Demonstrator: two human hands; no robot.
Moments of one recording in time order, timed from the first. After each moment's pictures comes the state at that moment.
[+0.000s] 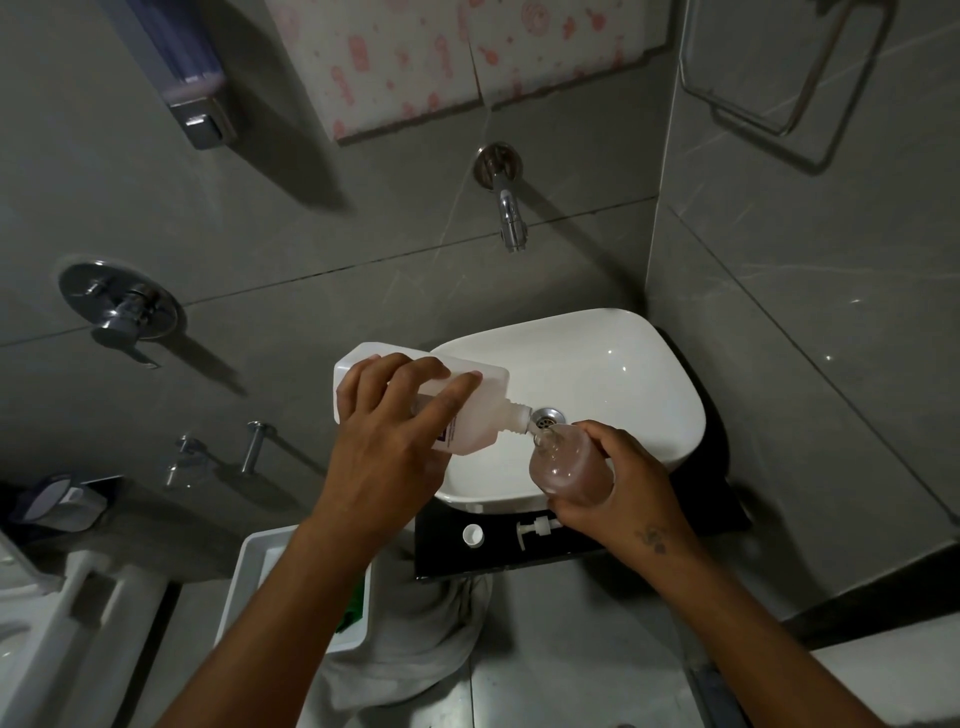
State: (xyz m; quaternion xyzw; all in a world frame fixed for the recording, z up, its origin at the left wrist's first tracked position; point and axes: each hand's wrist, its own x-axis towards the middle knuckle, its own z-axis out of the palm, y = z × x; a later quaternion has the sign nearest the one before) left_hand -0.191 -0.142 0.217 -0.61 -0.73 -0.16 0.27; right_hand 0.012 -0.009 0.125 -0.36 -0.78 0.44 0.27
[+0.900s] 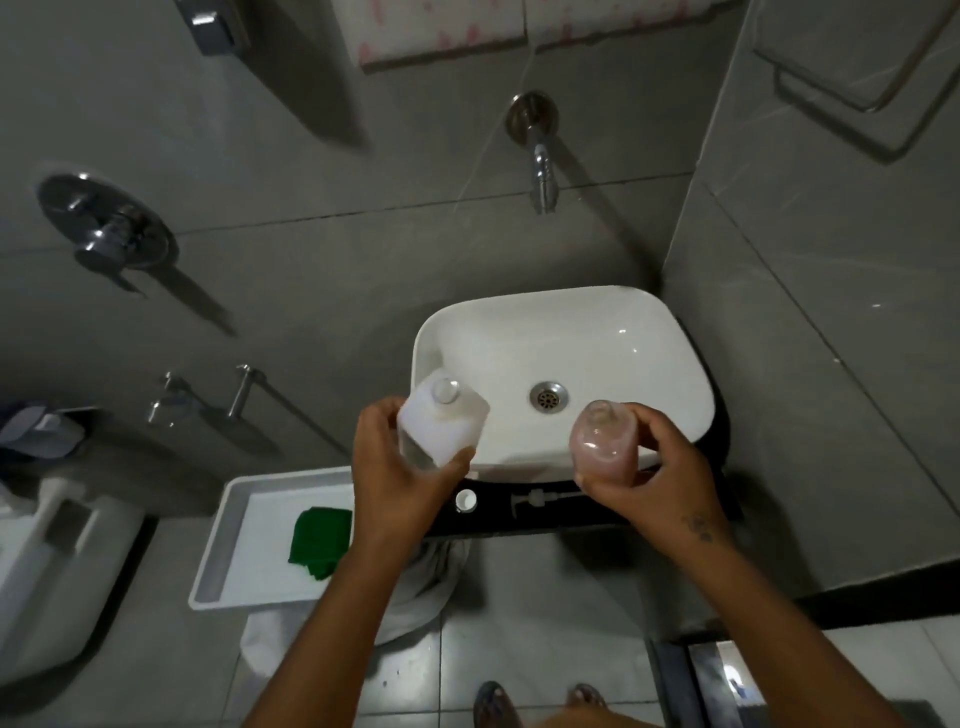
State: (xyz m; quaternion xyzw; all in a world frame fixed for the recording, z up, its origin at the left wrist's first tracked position) left_hand -0.177 -0.167 0.131 -0.30 -0.81 -0.50 -0.01; right_hand 0.027 -0.004 0.131 -0.38 -0.74 0.48 0.28
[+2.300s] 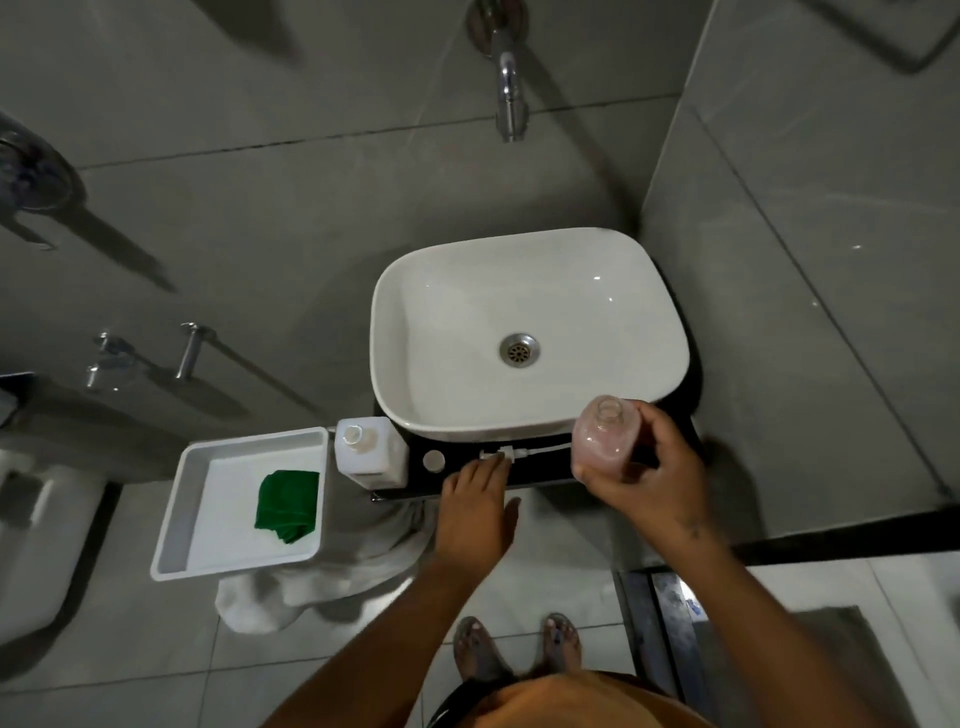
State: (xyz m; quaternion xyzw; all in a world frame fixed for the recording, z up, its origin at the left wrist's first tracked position) left_hand -0.106 -0.137 -0.050 -0.52 -0.84 -0.15 -0.06; right_hand 0.055 -0.001 0.076 -0.41 -0.67 0.54 0.30
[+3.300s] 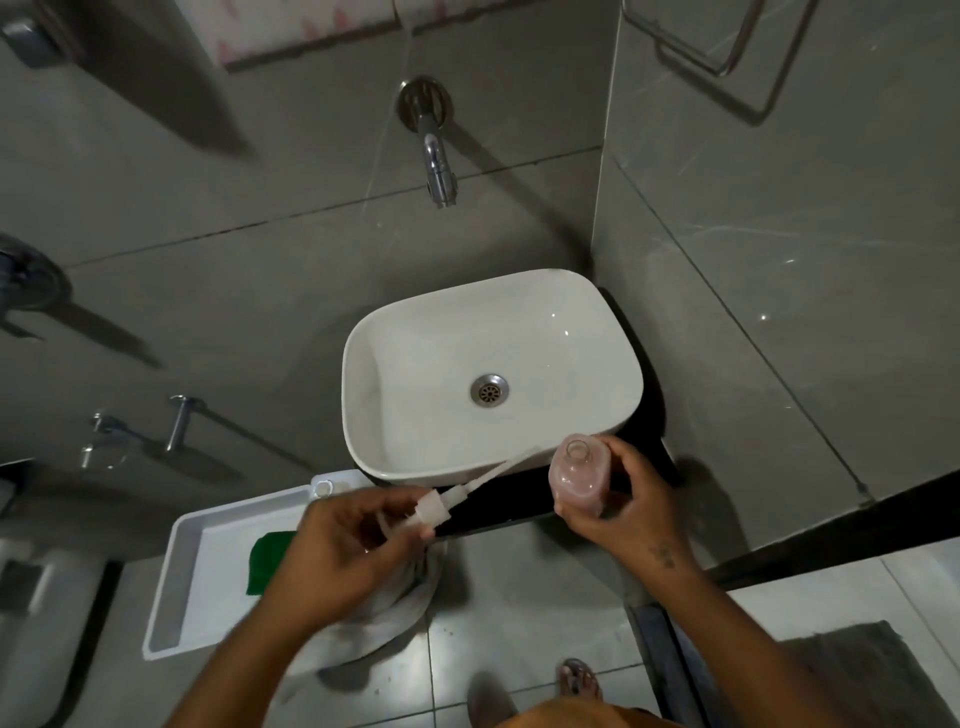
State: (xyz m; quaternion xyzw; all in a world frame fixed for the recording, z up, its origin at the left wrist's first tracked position) left_hand -0.140 -0.180 0.155 -0.39 -0.74 -0.45 -0.31; right_hand 0.081 0.013 0.059 -0.40 -0.69 0.52 0.31
